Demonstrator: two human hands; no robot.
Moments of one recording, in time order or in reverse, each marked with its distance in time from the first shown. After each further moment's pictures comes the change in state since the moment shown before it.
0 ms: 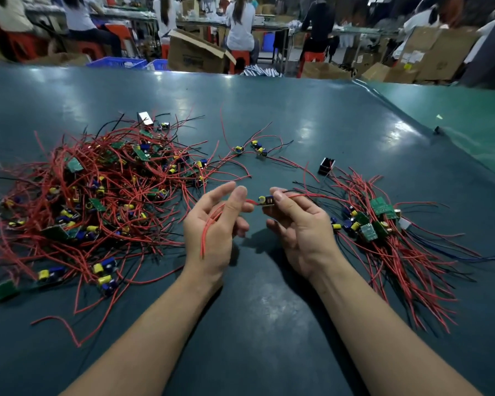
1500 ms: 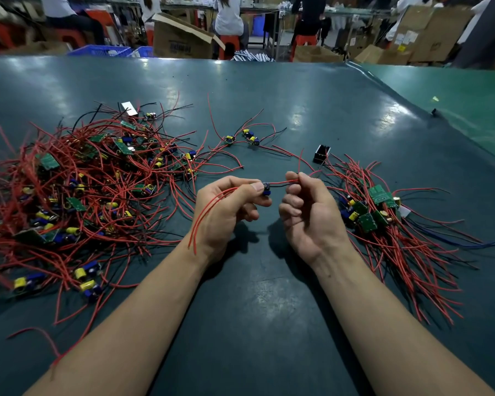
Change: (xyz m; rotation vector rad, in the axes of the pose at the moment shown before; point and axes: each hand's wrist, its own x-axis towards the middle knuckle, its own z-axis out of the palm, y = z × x) left_hand 0.027 -0.001 0.011 0.119 -0.231 -0.165; right_hand 0.016 -0.011 -0.011 0.311 0.071 0.067
